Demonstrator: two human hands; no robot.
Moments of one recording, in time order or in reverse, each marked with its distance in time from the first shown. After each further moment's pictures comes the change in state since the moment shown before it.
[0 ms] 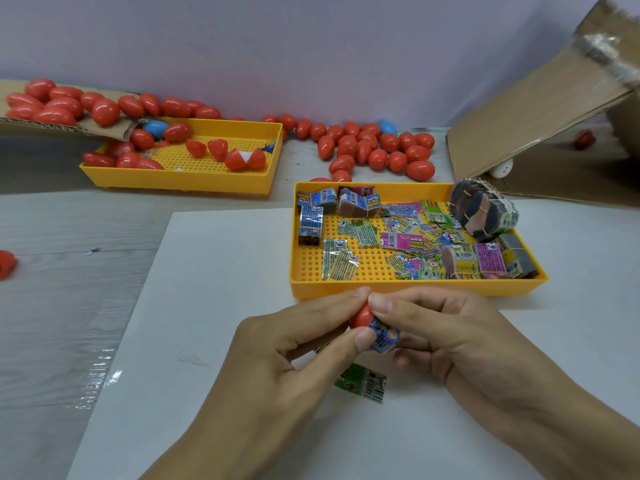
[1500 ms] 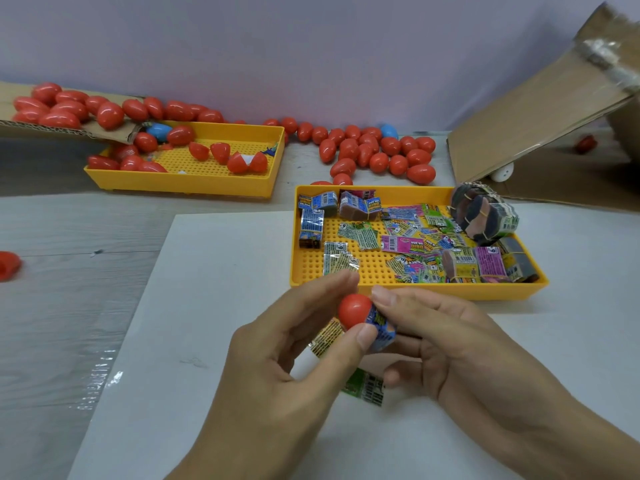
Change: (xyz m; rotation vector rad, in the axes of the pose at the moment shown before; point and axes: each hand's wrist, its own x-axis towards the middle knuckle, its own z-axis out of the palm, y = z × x) left_hand -0.004 -0.002 0.011 -0.142 0.165 0.087; right_hand -0.007 -0.005 0.011 0.140 -0.054 0.031
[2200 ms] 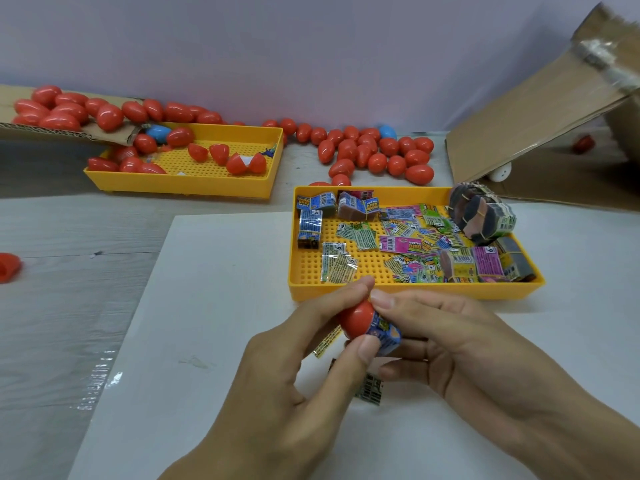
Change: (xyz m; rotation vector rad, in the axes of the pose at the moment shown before) left_hand -0.003 -0.008 -0.010 0.161 -0.381 0.097; right_hand -0.001 -0.006 -0.005 -0.029 -0.007 0.058
